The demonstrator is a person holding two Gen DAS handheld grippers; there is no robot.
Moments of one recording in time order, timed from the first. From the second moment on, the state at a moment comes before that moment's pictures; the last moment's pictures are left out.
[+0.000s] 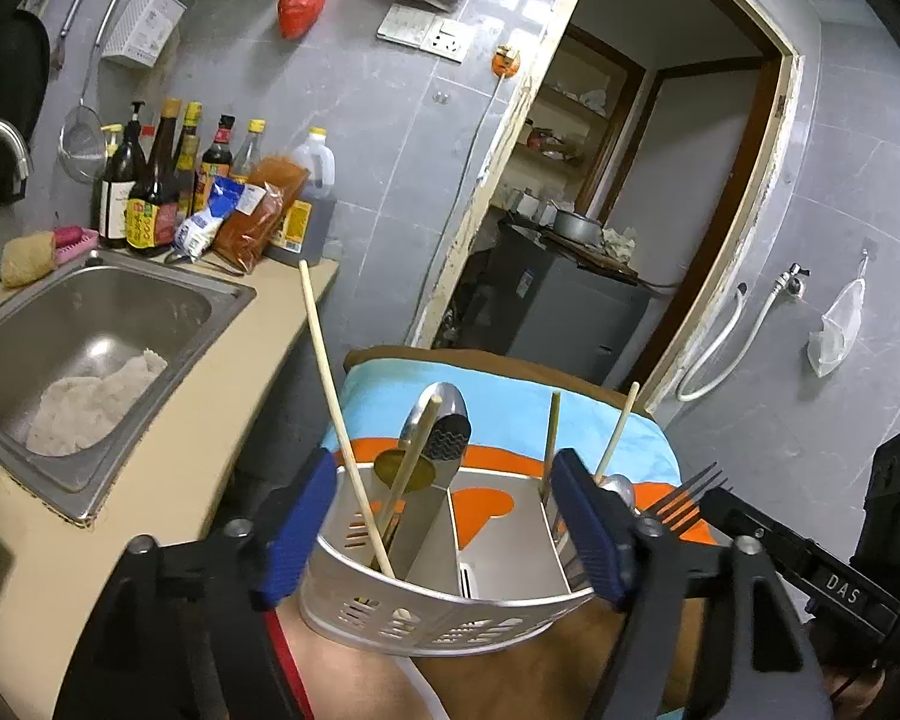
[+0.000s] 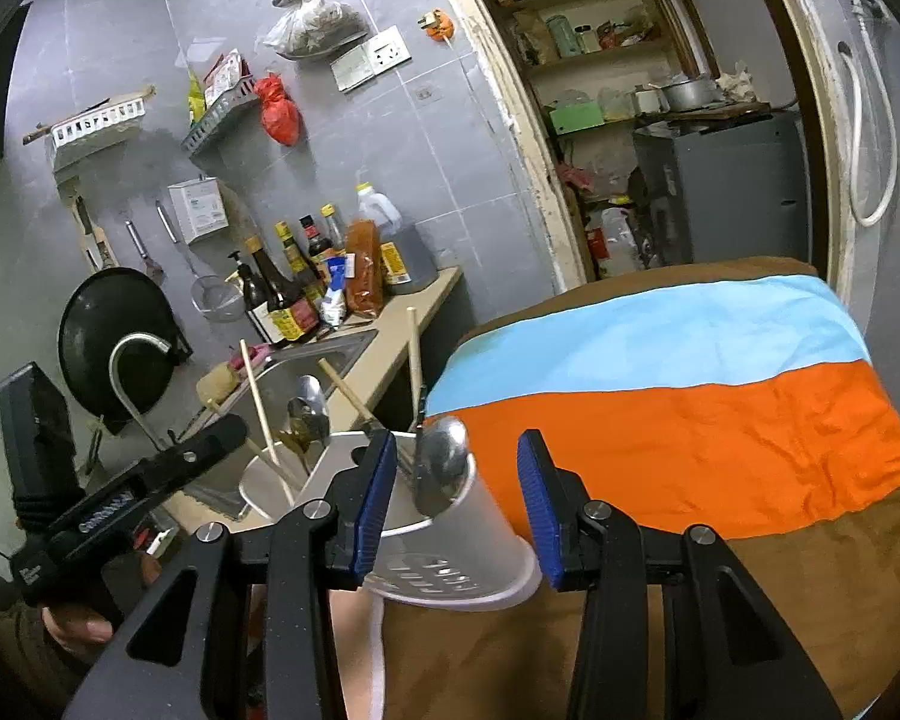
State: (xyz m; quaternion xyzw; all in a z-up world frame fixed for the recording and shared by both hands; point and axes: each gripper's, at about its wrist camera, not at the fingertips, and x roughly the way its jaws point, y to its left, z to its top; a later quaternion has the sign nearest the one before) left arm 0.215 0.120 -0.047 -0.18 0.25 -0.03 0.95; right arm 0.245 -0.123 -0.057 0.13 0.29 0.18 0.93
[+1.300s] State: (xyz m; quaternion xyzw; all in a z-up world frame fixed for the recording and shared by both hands) left arm 0.116 0.011 -0.026 -0.09 0.23 0.01 0.97; right arm 0.107 -0.251 -0.002 0.03 0.21 0.01 0.98
